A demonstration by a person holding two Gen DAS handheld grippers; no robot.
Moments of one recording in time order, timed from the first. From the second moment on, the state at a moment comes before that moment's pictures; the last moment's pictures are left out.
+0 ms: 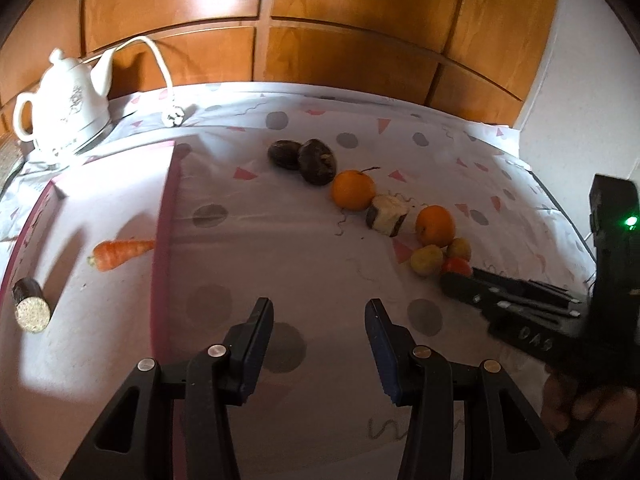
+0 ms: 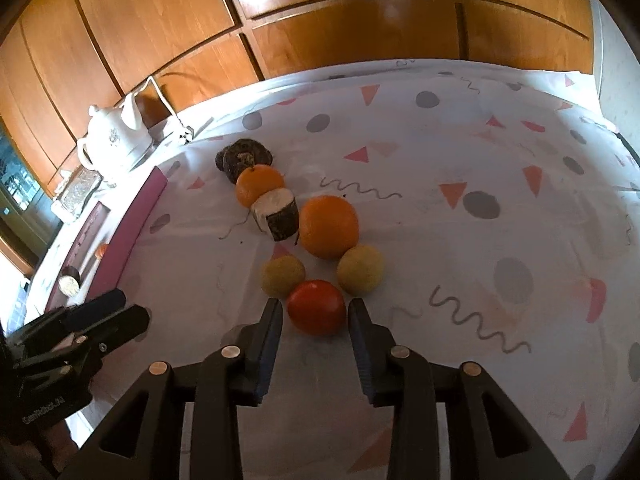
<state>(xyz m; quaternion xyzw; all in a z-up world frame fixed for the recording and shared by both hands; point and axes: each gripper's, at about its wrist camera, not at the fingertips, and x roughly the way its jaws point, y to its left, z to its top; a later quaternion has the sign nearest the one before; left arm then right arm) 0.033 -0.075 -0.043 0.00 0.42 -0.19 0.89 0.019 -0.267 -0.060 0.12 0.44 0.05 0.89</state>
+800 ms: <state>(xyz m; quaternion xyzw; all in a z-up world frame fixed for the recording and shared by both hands) 0.067 -0.153 -0.053 0.01 0.44 -0.28 0.85 0.000 -0.286 -0.060 0.07 0.43 0.00 0.90</state>
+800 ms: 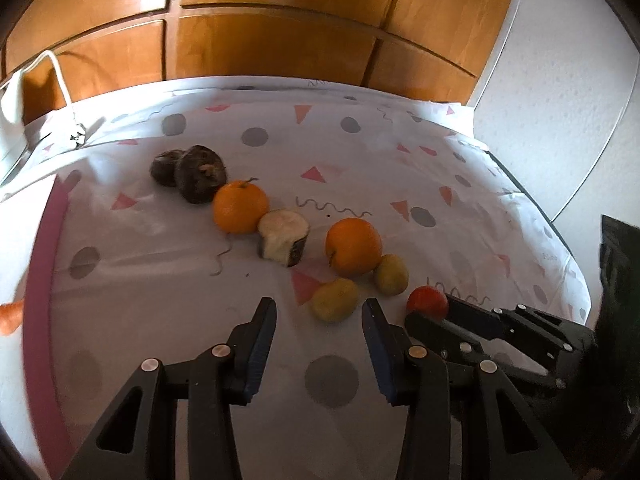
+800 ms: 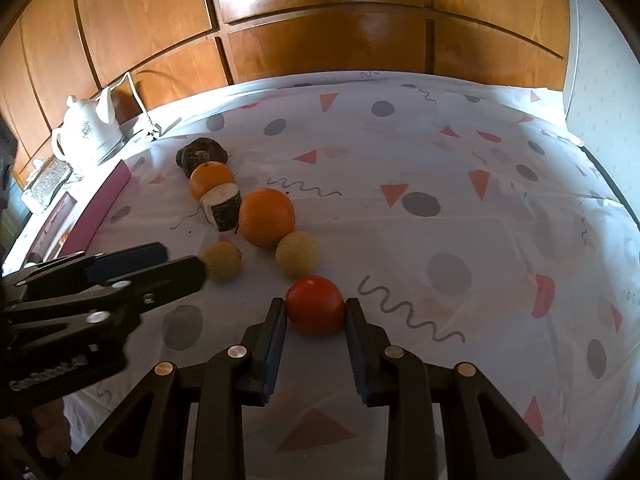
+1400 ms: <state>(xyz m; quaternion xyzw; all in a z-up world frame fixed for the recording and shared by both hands) 0.064 -0.156 -0.065 0.04 0.42 -0.25 0.87 -0.002 -0.288 -0.064 0.07 0.42 0.00 0.90</state>
